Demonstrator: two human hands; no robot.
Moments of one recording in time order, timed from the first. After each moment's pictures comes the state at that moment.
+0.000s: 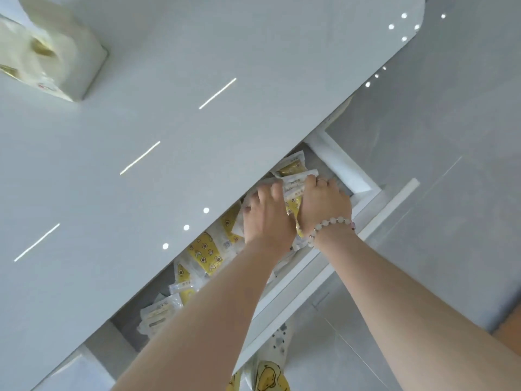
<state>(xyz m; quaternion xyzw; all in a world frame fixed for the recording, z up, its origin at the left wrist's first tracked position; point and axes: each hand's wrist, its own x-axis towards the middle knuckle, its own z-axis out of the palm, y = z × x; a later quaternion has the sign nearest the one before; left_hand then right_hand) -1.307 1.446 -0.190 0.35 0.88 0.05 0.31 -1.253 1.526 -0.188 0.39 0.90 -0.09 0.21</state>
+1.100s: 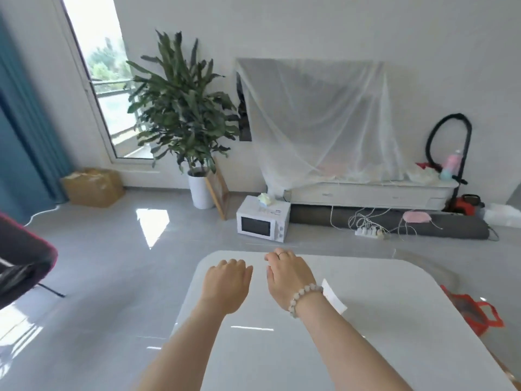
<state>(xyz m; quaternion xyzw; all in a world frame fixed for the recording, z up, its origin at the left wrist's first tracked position) -1.423 1.076 0.347 0.06 0.99 0.07 -0.08 -1.422 1.221 0.368 -0.18 0.97 -0.11 -0.08</state>
